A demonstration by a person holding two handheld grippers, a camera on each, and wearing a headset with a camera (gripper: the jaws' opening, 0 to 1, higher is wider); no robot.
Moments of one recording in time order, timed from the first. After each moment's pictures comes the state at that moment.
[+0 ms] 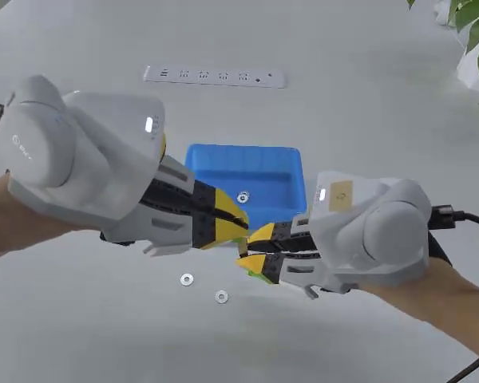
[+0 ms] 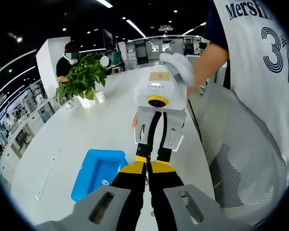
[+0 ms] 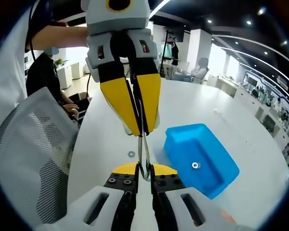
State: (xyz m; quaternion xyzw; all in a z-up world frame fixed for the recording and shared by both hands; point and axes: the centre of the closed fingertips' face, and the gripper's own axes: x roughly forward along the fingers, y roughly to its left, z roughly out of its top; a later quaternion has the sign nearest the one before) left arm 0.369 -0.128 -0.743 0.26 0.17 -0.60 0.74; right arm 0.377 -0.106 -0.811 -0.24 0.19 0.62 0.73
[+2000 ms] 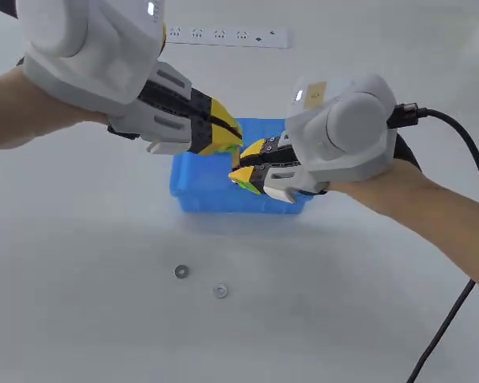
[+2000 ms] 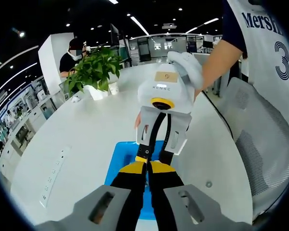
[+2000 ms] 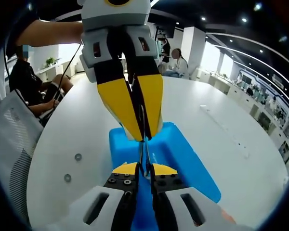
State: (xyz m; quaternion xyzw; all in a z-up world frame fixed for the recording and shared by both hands) left arm 0.473 -0.112 -0.777 0.25 0.19 -0.59 0.74; right arm 0.477 -0.085 -0.841 -0.24 0.20 0.59 0.74
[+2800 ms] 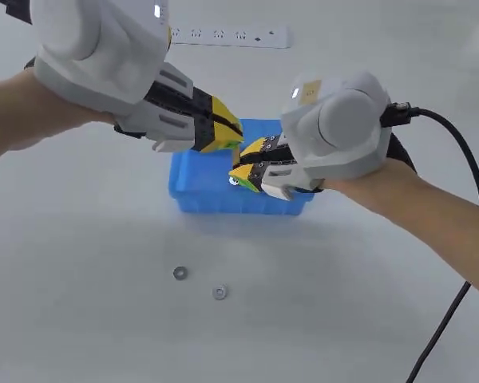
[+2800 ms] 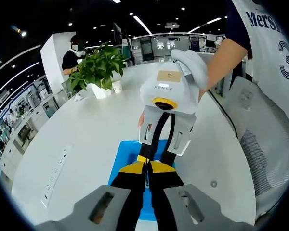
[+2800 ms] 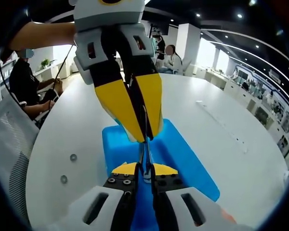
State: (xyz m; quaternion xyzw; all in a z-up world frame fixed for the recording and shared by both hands) left arm 0.482 -0.110 -0.782 0.26 0.19 -0.58 0.75; right arm 0.486 -0.086 -0.845 -0.24 0.21 0.57 0.75
